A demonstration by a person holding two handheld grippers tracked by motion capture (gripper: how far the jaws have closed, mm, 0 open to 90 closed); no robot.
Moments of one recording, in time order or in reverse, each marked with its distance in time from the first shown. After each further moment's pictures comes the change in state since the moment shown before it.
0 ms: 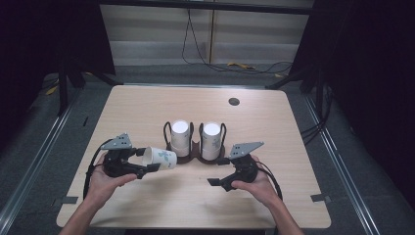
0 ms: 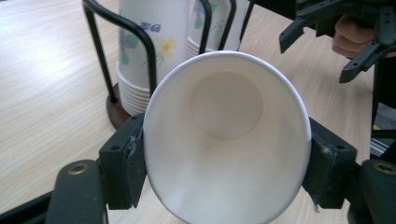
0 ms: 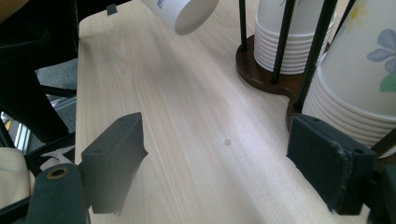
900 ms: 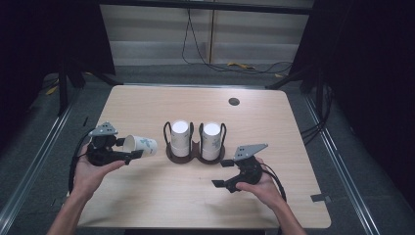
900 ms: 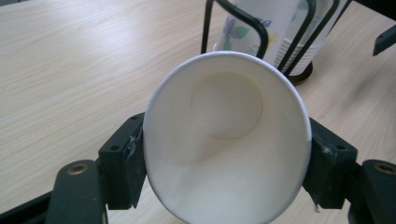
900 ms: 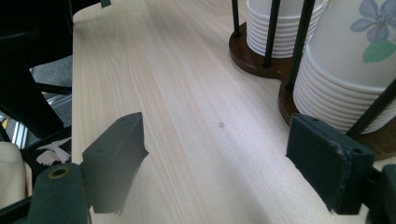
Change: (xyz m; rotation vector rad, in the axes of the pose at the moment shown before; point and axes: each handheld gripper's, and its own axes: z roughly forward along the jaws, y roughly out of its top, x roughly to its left) left arm 0.032 0.010 -0.033 0.073 0.226 -0.101; right arm -0.003 -0.011 -0.008 0.015 -0.015 0.017
